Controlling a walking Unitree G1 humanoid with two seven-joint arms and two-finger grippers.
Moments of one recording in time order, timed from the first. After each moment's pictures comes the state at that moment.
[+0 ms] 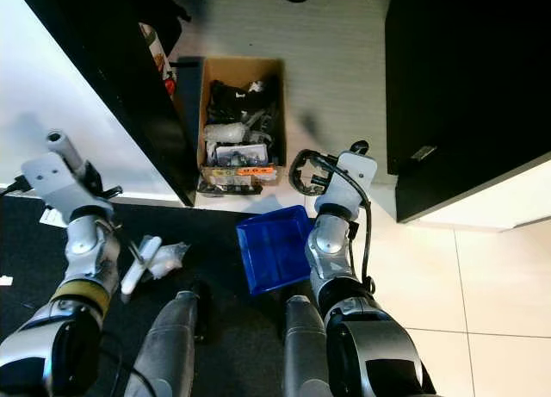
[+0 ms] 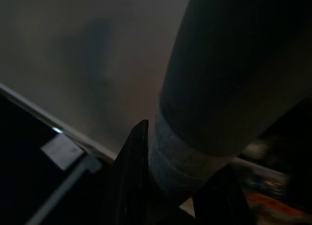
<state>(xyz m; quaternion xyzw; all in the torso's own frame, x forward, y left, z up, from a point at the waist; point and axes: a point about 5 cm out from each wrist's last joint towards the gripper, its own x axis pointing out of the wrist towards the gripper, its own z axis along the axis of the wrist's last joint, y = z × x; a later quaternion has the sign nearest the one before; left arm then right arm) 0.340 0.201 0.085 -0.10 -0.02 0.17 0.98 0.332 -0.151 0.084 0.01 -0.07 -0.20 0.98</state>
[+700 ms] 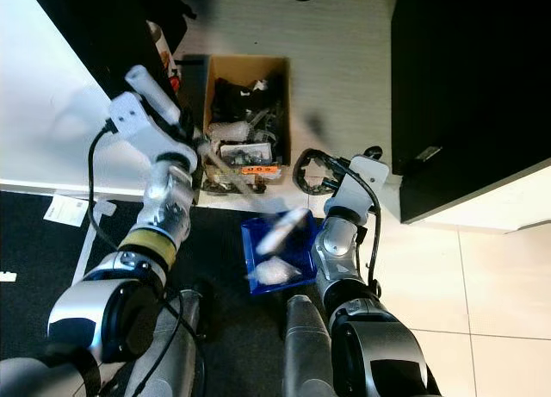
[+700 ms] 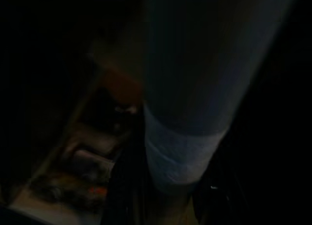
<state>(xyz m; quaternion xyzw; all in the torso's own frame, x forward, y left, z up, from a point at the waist) 0.385 0.094 0.164 -0.31 -0.07 -0.02 0.95 0.328 -0.167 0.079 0.02 -0.06 -0.24 0.97</state>
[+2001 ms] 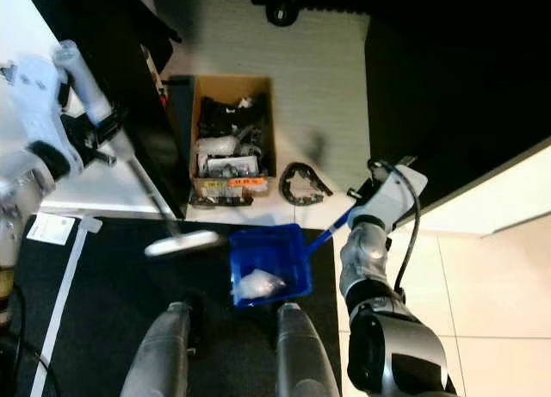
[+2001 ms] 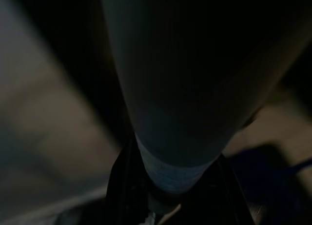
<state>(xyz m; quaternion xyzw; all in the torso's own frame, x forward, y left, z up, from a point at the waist) 0.311 0.242 0.177 0.13 0.10 -0.13 0.98 0.327 -0.217 0.058 0.18 0.04 -0.21 0.96</state>
